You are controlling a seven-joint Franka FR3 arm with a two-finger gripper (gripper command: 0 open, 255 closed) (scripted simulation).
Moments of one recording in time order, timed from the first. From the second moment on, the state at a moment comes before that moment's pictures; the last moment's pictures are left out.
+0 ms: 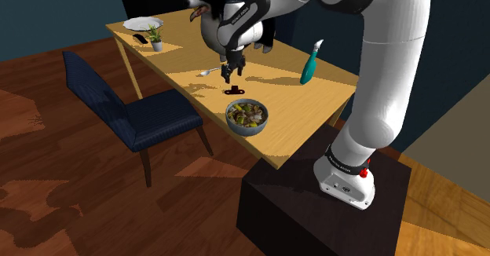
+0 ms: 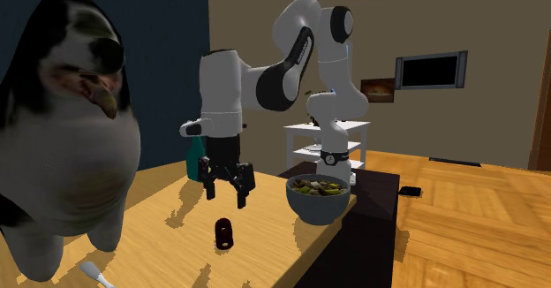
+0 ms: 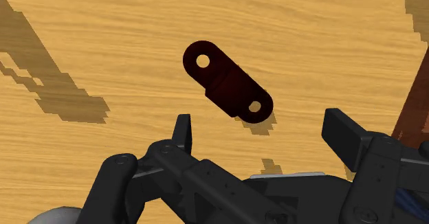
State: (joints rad) arm 0.01 0.37 -0.15 -2.01 0.06 2.35 -0.21
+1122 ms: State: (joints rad) arm -0.01 0.50 -0.14 -1.95 0.08 2.43 -0.24
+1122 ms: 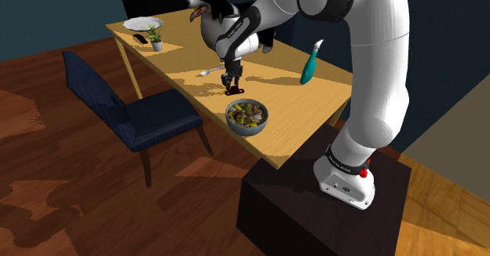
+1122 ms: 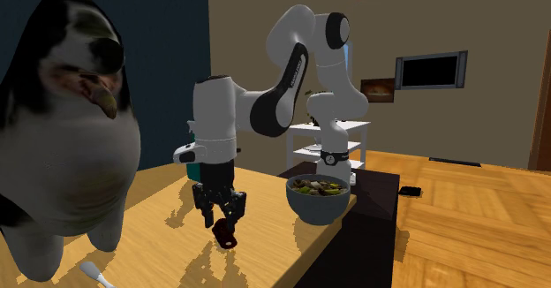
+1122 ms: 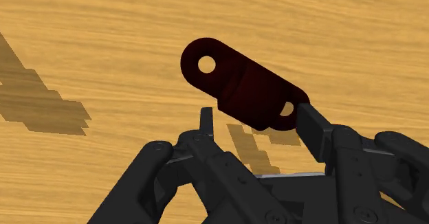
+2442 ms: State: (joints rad) arm 0.00 0.41 -0.16 -1.94 0.06 2.33 -0.23
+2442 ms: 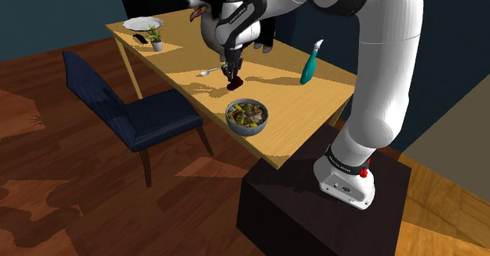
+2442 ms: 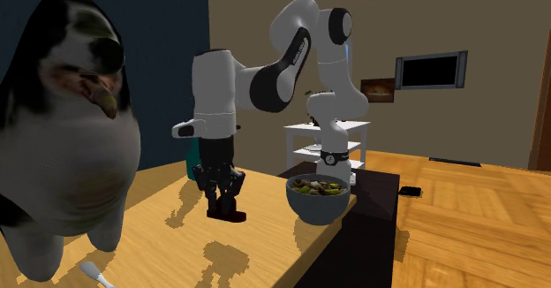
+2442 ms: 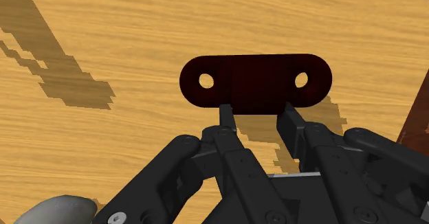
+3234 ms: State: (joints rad) arm 0.01 0.31 -0.17 -1.91 0.04 2.20 -0.22
